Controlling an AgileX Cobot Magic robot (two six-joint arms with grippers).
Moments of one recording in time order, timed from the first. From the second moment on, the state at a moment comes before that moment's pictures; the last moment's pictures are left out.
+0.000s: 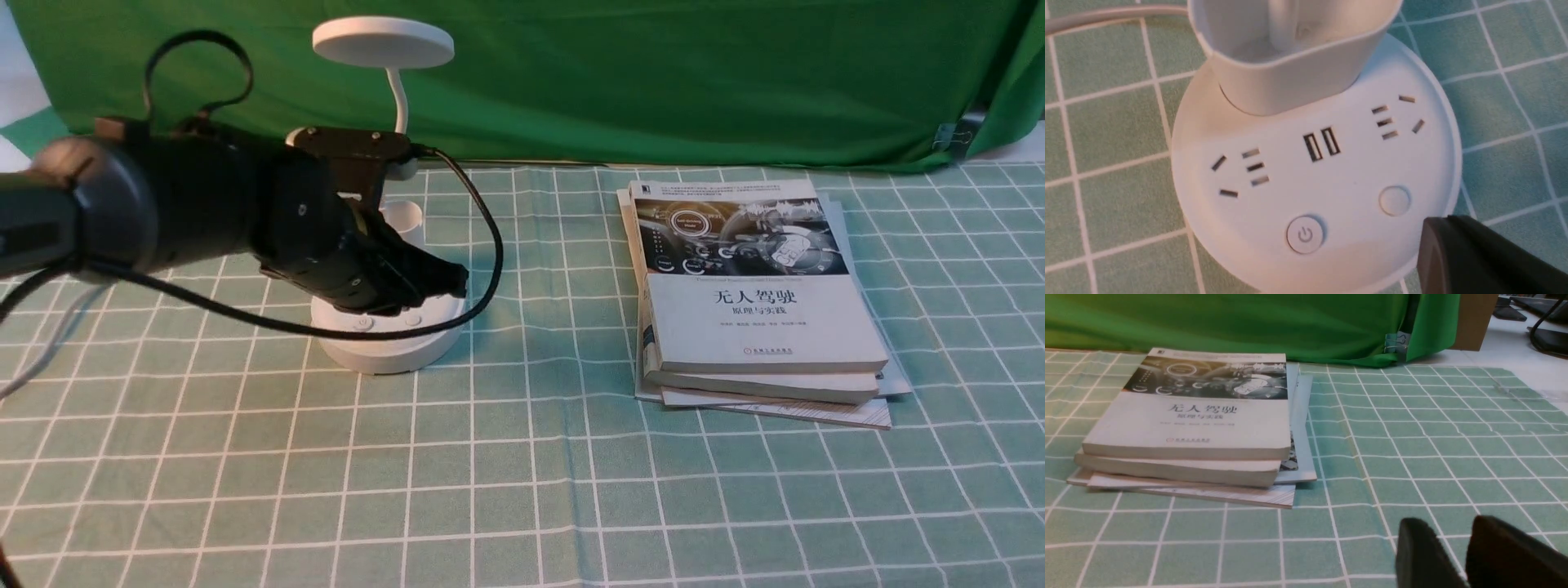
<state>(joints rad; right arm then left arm) 0.00 0.00 0.01 -0.08 0.23 0.03 -0.41 1.83 -1.24 0.02 0.45 -0.19</state>
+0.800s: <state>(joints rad) 0.00 0.00 0.01 -0.08 0.23 0.03 -0.41 1.95 -1.27 0.04 0.35 -0.22</state>
